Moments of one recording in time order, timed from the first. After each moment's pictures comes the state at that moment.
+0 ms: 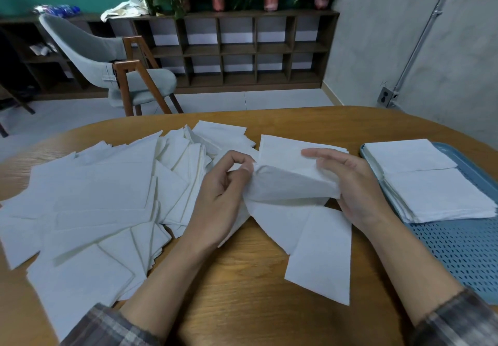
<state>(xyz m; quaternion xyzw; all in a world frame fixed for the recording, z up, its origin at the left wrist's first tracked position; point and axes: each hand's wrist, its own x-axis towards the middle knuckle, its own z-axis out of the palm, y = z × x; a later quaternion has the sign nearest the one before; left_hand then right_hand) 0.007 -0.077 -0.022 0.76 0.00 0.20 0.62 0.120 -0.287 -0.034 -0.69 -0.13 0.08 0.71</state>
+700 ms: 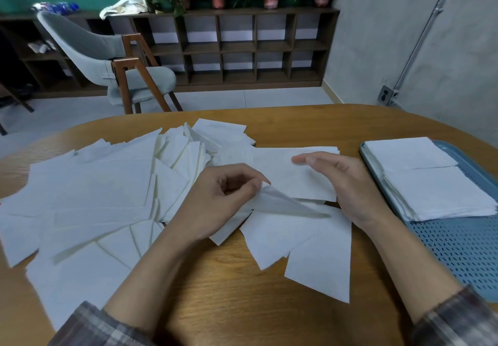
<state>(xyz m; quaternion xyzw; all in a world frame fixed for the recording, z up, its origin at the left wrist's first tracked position) 0.004 -0.057 -0.014 0.81 -0.04 0.11 0.57 0.111 -0.286 -0.025 -0.74 -0.23 0.07 0.62</state>
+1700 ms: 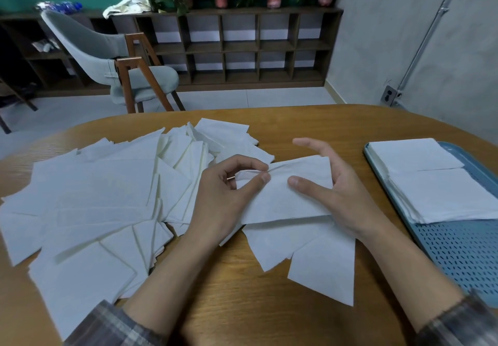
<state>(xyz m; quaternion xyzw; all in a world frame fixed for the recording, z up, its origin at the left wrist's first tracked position) 0.014 -0.074 -0.029 0.75 0.05 0.22 0.62 0.092 -0.276 -0.021 -0.70 -0.27 0.12 0.65</state>
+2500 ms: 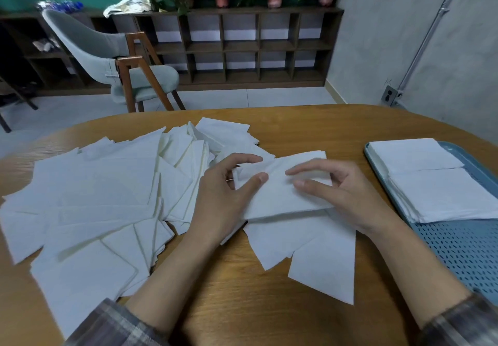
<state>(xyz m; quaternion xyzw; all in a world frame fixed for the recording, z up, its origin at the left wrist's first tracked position) 0.016 -0.070 -0.036 0.79 0.08 0.23 0.57 0.099 -0.283 -0.020 -0.71 -0.30 0.13 0.62</state>
